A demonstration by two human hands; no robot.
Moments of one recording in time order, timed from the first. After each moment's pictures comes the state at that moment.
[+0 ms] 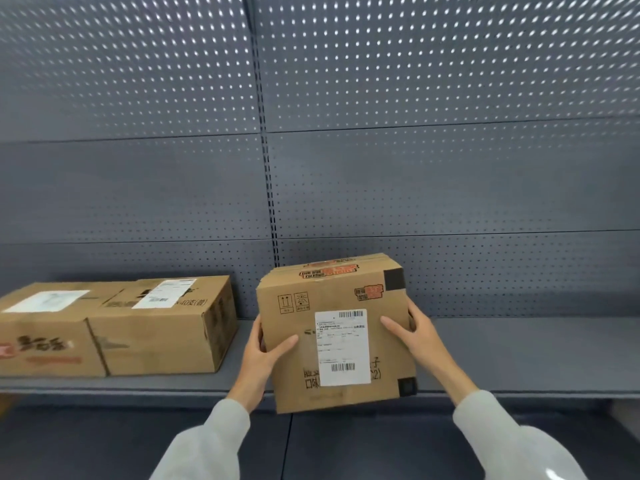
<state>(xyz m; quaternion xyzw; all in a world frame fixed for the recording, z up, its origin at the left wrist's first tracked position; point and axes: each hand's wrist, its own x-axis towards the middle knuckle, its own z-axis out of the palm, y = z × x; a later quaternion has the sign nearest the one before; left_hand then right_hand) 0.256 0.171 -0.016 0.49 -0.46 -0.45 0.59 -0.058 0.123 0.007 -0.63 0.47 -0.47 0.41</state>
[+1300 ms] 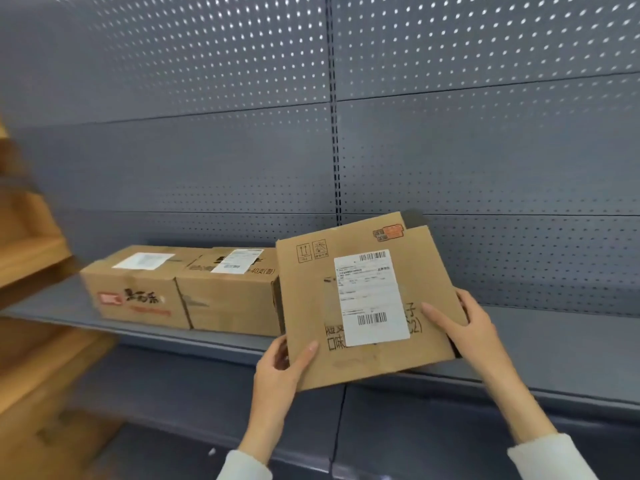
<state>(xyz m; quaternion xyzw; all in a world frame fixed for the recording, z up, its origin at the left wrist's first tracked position) 0.294 0.283 -0.013 0.59 -0.38 -0.36 0.61 0.010 0.176 0.030 -0.61 0.48 -0.50 0.40</state>
